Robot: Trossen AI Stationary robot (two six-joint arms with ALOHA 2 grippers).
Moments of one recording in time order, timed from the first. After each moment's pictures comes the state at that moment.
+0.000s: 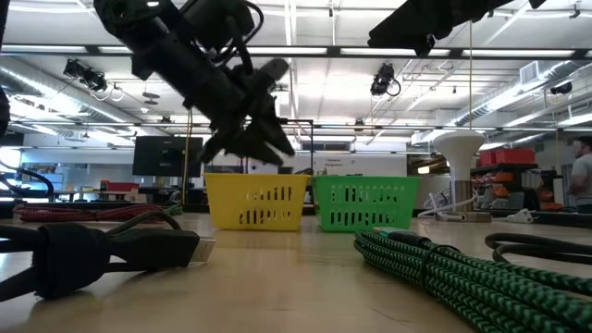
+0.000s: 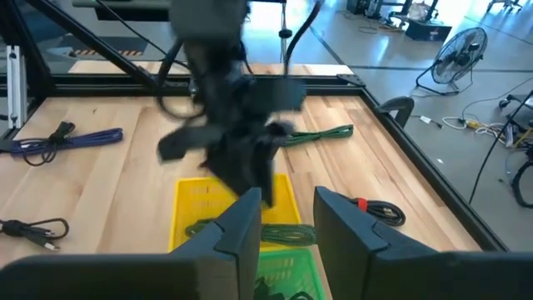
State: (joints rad) left arm -0.02 1.60 0.78 0.22 -0.32 -0.78; right arm 0.10 1.08 0.77 -0.05 0.25 0.00
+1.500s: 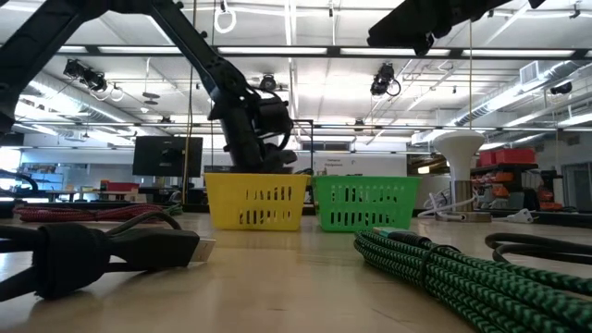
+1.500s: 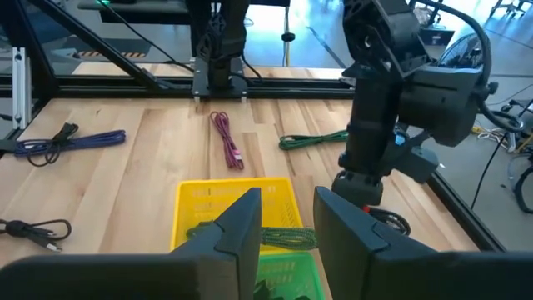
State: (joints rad) left arm 0.53 2.02 1.28 -0.51 0.15 -0.43; right arm 0.10 1.08 0.77 -0.04 0.25 -0.01
